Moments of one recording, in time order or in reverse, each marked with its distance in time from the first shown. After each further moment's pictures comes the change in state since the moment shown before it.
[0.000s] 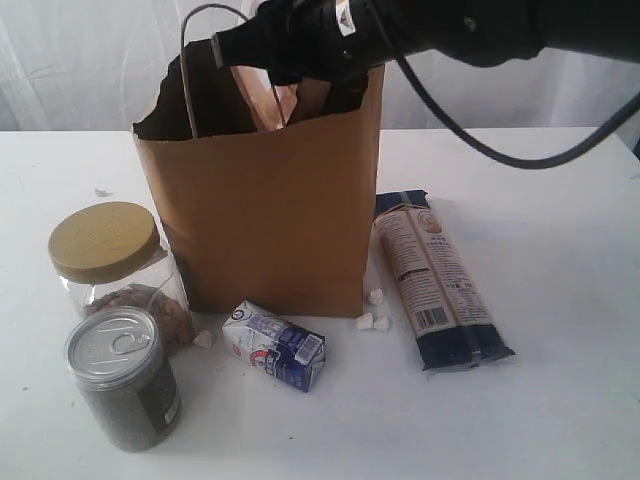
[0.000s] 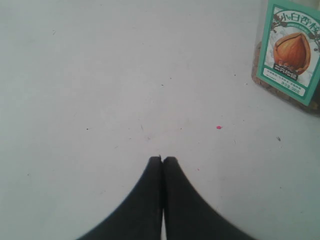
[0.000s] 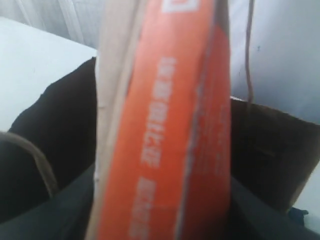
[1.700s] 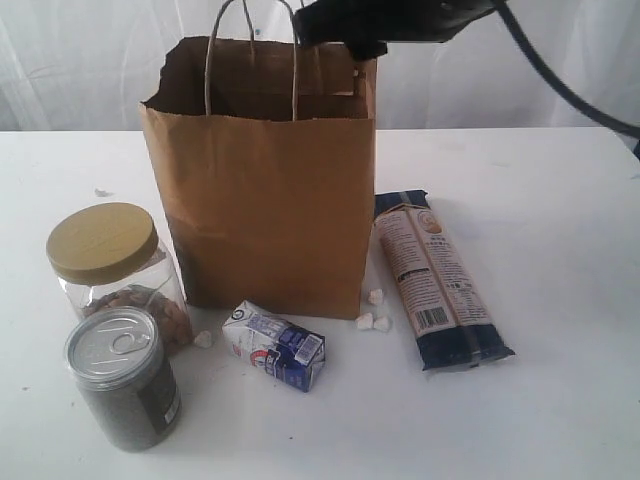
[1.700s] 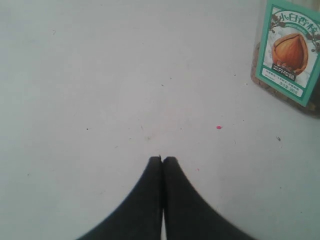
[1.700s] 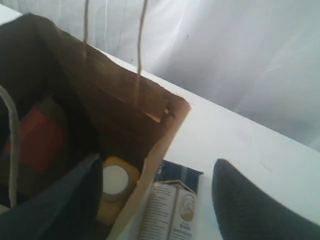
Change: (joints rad) left arm 0.000 0.000 0.000 0.000 0.000 0.000; right arm 0.000 -0.150 -0.006 -0.088 0.301 -0.123
